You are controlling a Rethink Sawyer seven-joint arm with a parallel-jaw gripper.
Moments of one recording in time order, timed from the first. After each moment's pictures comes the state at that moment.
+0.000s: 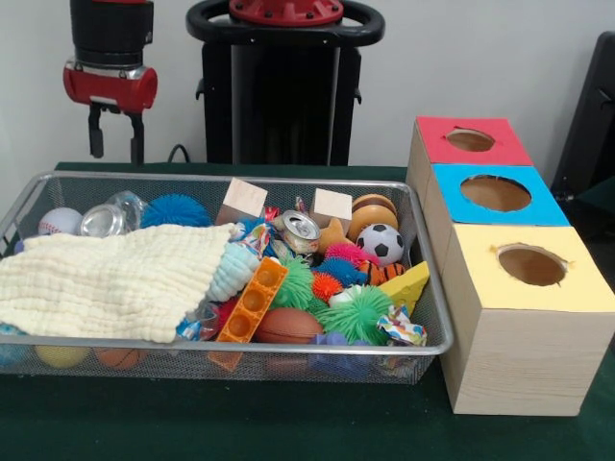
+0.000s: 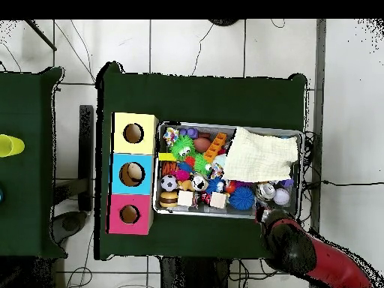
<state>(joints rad) -0.92 -0.78 0.16 2.05 -0.39 0.14 1.59</state>
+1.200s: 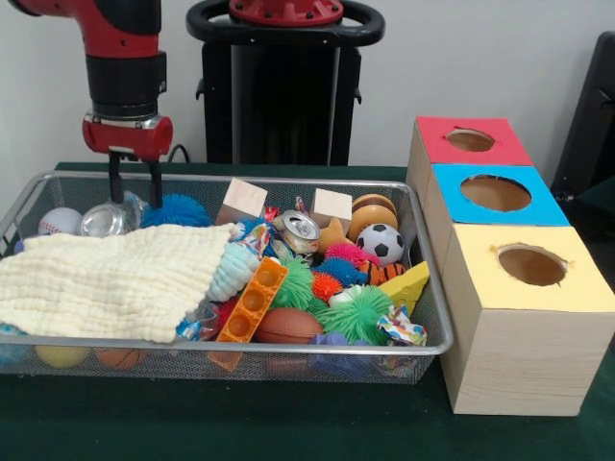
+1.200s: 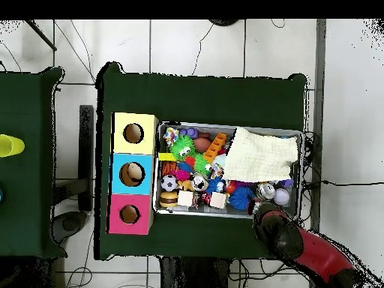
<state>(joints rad) -0.91 -0.60 0.16 1.99 -0.37 0.04 1.59</state>
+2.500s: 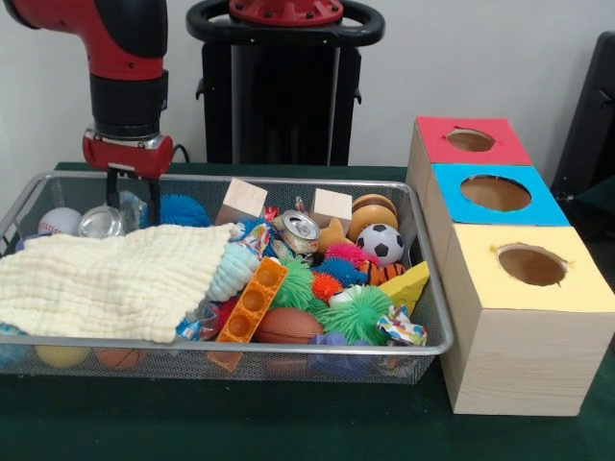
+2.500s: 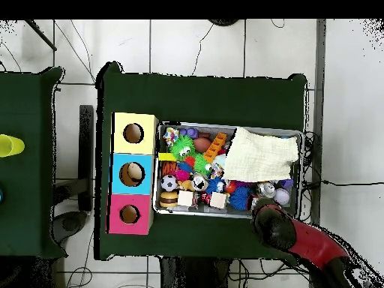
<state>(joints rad) -0.80 -0.55 0.08 1.90 -0.37 0.06 1.59</state>
